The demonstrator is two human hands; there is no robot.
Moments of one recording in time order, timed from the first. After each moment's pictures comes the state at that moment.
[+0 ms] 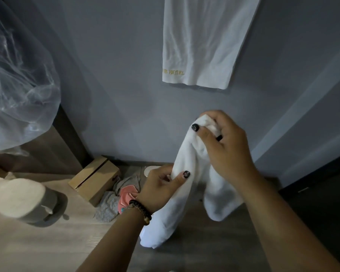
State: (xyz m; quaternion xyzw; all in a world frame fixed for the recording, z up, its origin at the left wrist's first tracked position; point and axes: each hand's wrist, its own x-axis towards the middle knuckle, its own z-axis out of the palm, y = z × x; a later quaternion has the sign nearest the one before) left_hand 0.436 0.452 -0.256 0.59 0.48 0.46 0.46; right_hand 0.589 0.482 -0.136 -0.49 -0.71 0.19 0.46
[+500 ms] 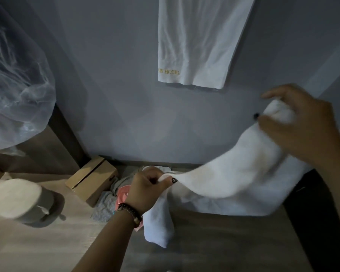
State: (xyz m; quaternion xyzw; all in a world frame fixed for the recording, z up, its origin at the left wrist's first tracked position) left_hand 0.428 0.456 -0.283 0.60 0.53 0.47 0.37; right_hand 0.698 0.488 -0.076 -0.61 -0.71 0.06 0.35
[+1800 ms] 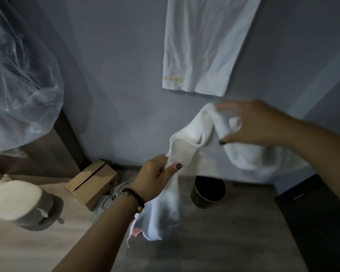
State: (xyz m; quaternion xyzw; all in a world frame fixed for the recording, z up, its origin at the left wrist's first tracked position) left_hand 0.417 0.468 -0.247 0.70 0.51 0.41 0.31; right_hand 0.647 0.519 -0.062 -0.57 -0.82 0.05 0.05
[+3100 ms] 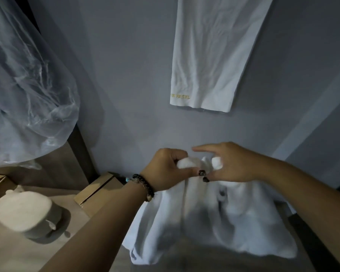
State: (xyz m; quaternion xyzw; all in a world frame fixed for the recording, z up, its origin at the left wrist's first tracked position) left_hand 0.423 0.486 -0.174 0.73 0.44 0.43 0.31; right_hand 0.620 0.506 -0.103 -0.48 -0.85 0.21 0.04
